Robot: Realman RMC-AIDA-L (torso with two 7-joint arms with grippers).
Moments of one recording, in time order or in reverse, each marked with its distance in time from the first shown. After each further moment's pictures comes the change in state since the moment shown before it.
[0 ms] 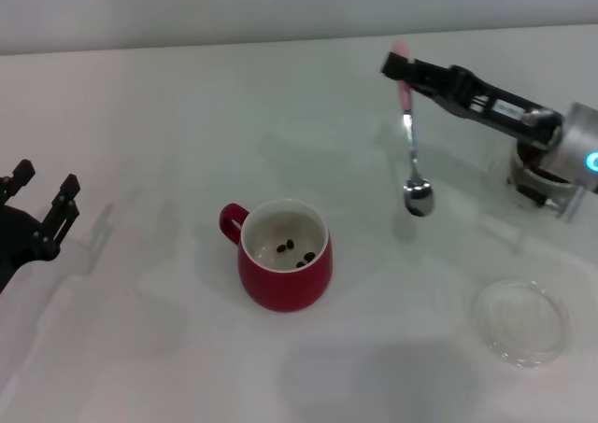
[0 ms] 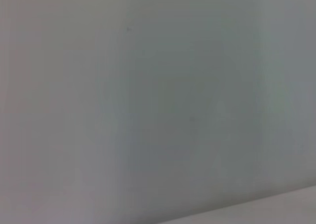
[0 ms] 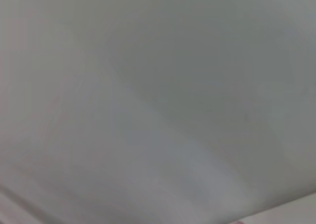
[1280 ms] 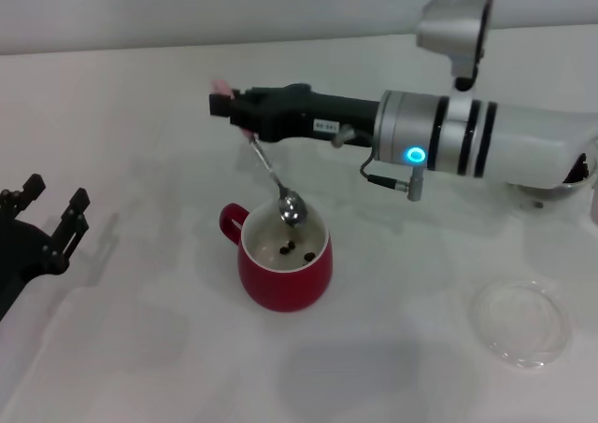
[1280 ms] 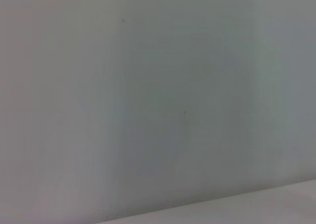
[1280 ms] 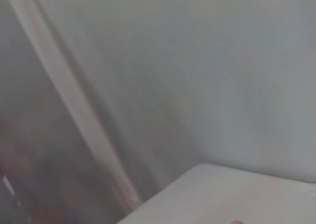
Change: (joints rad) left arm 0.011 -0.005 0.006 -0.031 0.005 -0.012 0.000; right arm 0.350 0.018 -0.104 0.312 -0.014 -0.253 -0.493
